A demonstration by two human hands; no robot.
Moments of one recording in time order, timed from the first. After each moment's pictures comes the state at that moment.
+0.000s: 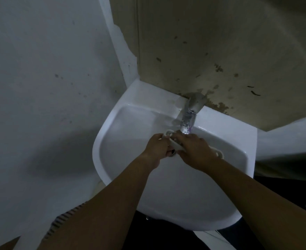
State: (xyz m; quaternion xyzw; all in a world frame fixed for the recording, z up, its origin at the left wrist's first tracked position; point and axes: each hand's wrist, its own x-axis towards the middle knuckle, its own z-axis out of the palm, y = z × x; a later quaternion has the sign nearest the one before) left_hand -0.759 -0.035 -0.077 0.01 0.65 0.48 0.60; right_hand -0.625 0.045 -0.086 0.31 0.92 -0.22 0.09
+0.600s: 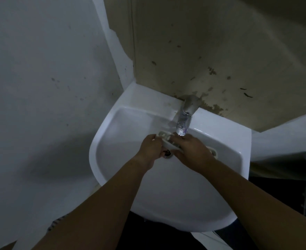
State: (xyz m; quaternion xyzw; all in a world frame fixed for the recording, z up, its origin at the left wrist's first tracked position) left_hand -0.765 -0.036 -0.082 0.01 0.67 0.47 0.57; right_hand -0.622 0.049 -0.078 0.28 0.93 -0.25 0.04
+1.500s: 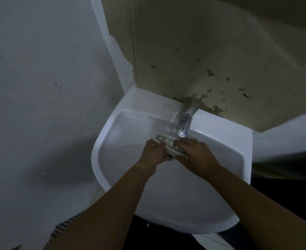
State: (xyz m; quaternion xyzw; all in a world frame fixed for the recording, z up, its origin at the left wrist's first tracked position) left_hand -0.756 -0.045 -0.077 -0.01 0.63 0.52 0.58; right_hand -0.604 0.042 -0.080 0.29 0.93 -0.21 0.04
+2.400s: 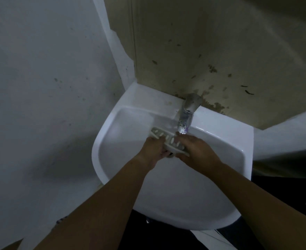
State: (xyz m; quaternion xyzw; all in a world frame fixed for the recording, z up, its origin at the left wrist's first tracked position) left_hand -0.762 -0.039 -0.081 -0.05 0.61 0.51 0.61; right_hand -0.605 0.042 -0.075 0.29 0.92 -0.26 0.01
